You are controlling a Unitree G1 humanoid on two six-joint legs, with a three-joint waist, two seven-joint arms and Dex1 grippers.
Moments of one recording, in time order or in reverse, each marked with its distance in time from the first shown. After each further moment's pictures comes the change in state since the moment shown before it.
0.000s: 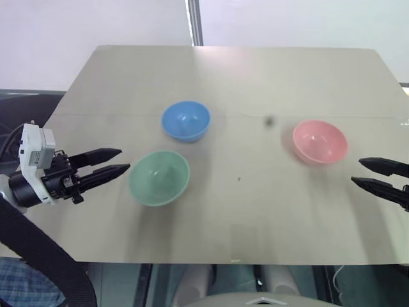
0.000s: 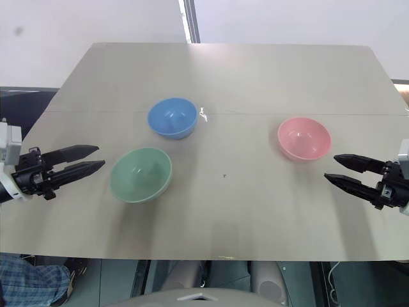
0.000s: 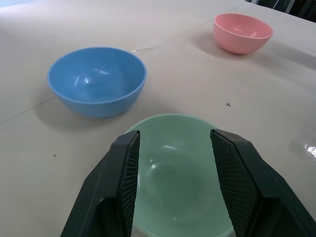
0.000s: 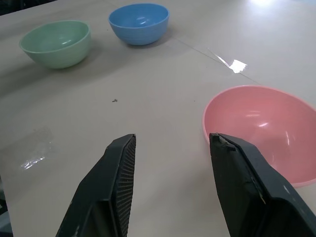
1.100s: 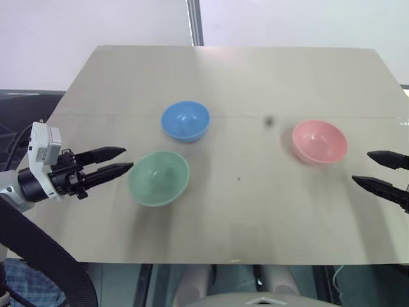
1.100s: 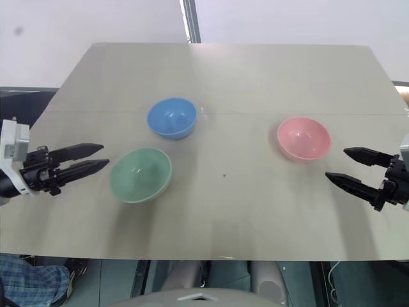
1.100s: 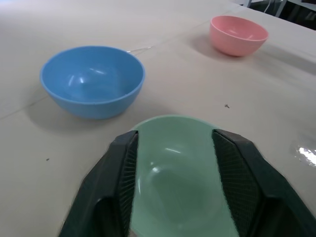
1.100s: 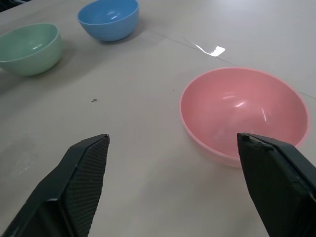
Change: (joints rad) left arm -0.076 -0.005 -0.071 0.092 0.032 -0.008 -0.053; right arm -0.011 -0.022 -0.033 -0.003 0.036 0.144 -0.103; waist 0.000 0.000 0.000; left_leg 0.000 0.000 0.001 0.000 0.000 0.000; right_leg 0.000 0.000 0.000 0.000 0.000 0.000
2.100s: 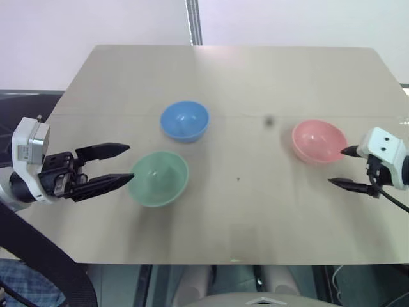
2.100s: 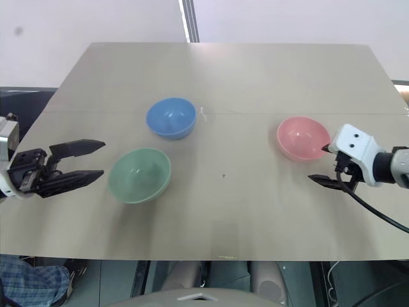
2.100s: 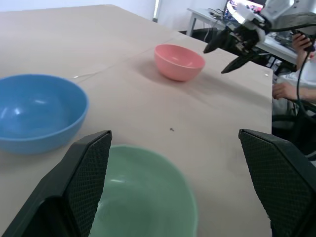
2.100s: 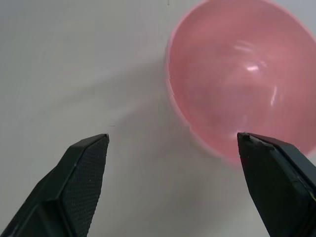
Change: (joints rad) left arm -0.016 0.041 0.026 -0.015 -0.146 0.072 -0.159; right arm -0.405 -0.238 0.615 0.035 -0.446 -0.017 -0.070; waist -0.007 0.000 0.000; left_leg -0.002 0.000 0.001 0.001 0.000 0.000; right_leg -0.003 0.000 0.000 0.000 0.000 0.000
